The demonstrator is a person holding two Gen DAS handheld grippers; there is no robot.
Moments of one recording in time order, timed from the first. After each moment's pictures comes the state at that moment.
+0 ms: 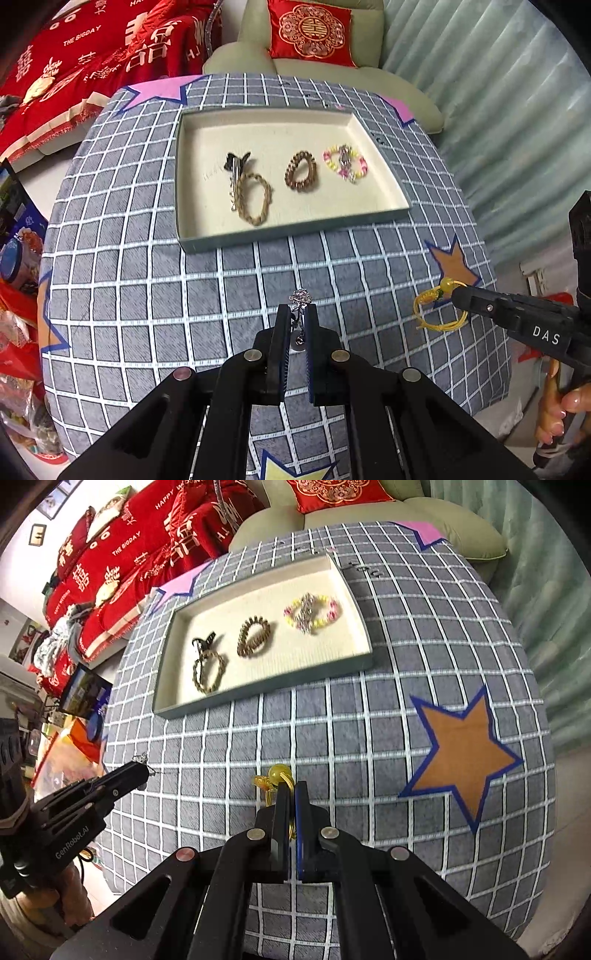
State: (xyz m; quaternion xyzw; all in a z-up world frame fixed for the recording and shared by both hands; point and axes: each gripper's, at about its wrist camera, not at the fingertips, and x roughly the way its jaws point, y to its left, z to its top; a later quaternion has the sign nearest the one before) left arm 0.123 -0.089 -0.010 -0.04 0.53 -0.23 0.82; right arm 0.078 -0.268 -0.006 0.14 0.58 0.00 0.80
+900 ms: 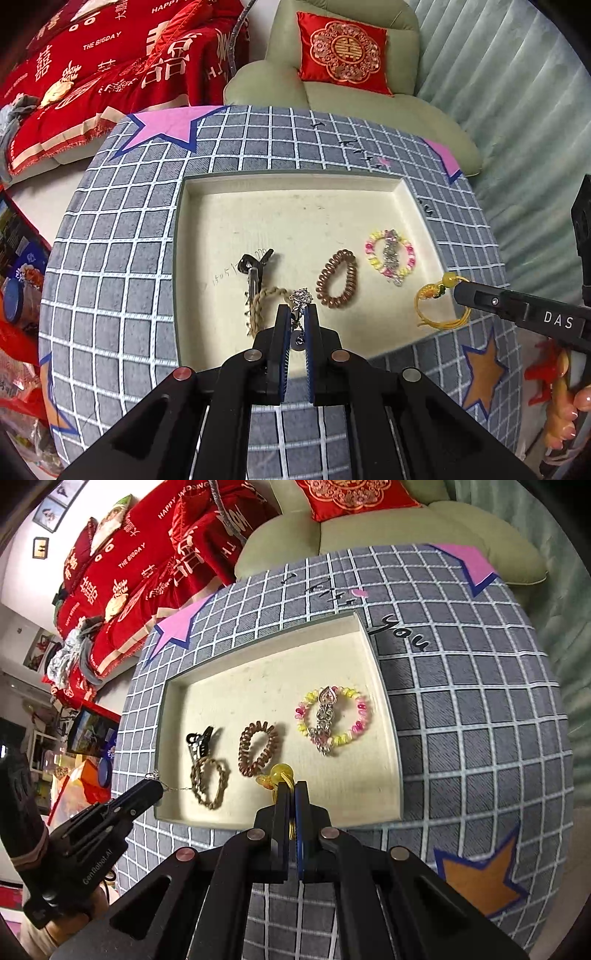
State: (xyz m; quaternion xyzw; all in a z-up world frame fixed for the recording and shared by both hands) left arm 0.243 -0.104 -0.023 -0.02 0.53 -0.16 0.83; right arm 0.228 -0.301 -0.017 0.17 0.58 0.04 0.80
